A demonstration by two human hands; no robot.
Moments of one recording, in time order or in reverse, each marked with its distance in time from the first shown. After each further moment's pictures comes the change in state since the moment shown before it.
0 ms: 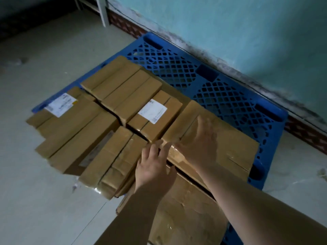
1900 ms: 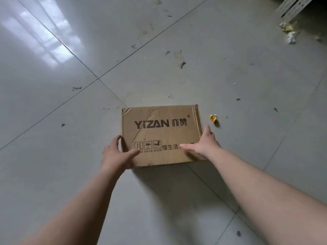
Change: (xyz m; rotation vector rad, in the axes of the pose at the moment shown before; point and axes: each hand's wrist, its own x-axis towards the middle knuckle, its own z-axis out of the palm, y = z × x) left_hand -0.875 -0.726 0.076 -1.118 1.099 -1.762; right_hand -0.840 -0.406 0.645 -0.675 -1.117 -1.010
